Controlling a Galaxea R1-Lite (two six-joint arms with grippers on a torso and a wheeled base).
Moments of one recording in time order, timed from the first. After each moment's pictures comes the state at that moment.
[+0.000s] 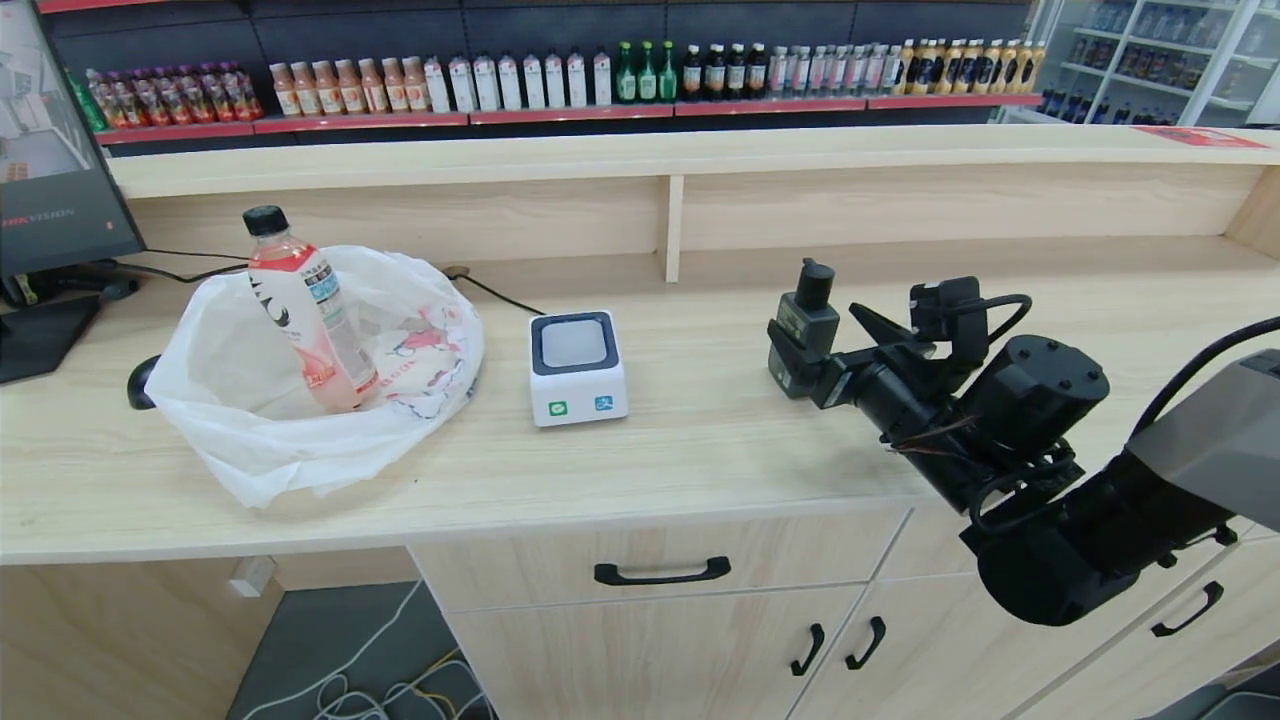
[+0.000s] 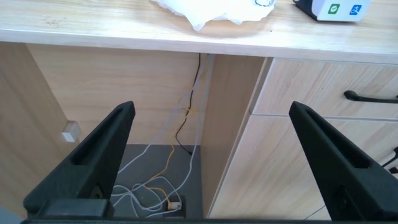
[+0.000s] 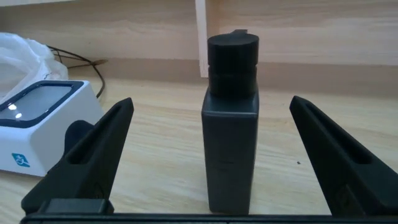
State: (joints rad) left arm 0.00 0.00 0.00 0.00 0.01 -0.02; right arm 0.37 2.08 -0.80 -1.57 0.02 0.01
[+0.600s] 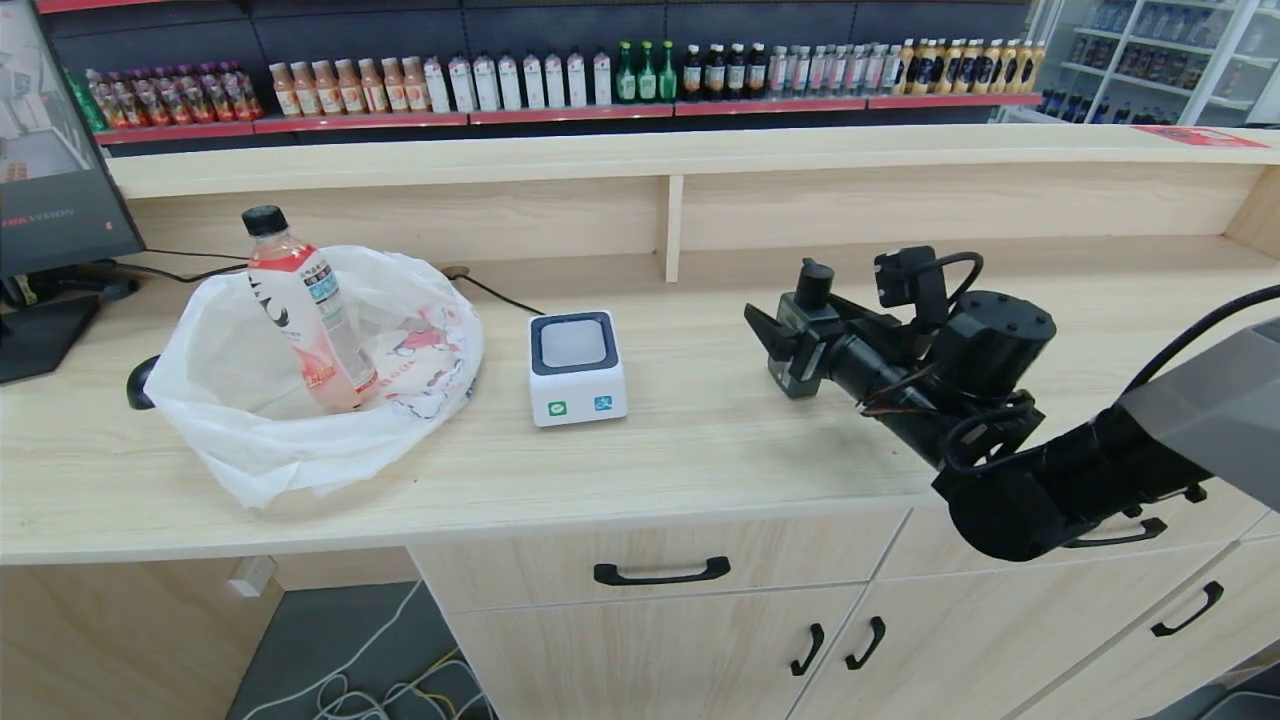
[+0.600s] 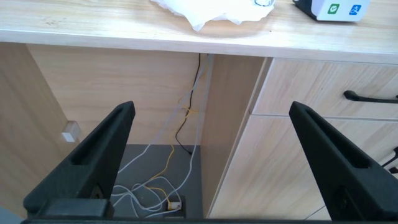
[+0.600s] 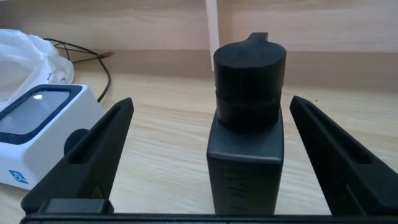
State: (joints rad) left arm 0.00 0.00 0.00 0.00 0.01 -0.02; right arm 0.37 2.10 -1.01 -1.31 0.08 0.06
